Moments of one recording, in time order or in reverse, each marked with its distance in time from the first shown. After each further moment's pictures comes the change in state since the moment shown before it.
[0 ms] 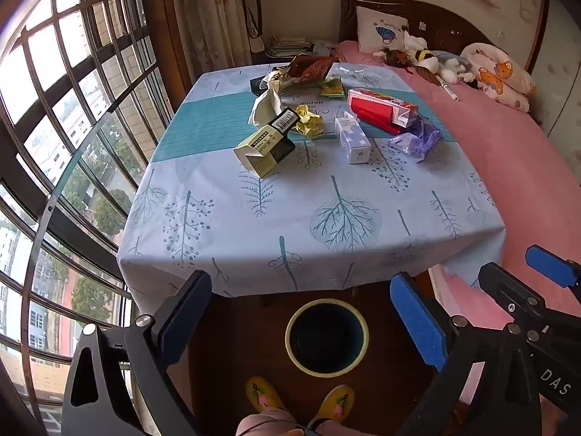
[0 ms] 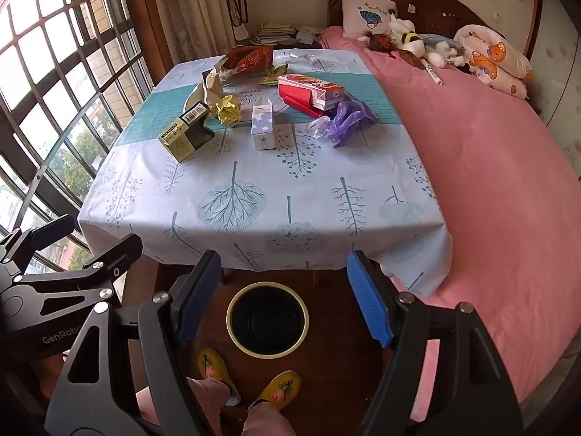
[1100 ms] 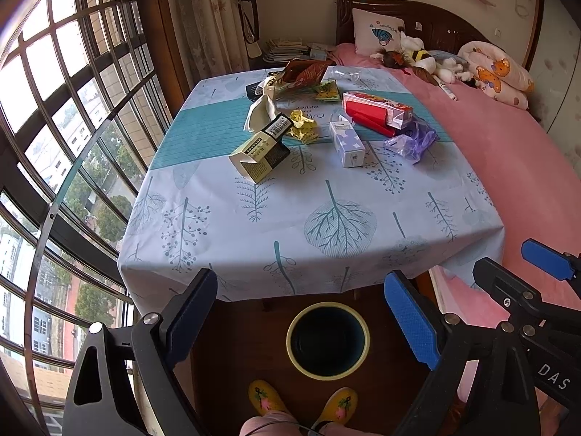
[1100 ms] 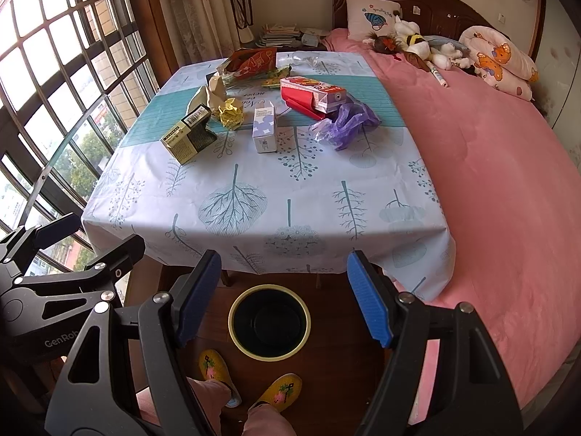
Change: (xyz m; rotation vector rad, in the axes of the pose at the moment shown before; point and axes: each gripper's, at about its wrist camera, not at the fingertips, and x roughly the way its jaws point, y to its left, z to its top) left arm -0.005 -0.010 0.002 0.020 -0.015 0.009; right arm 0.000 -0.006 0.003 0.009 -0.004 0.017
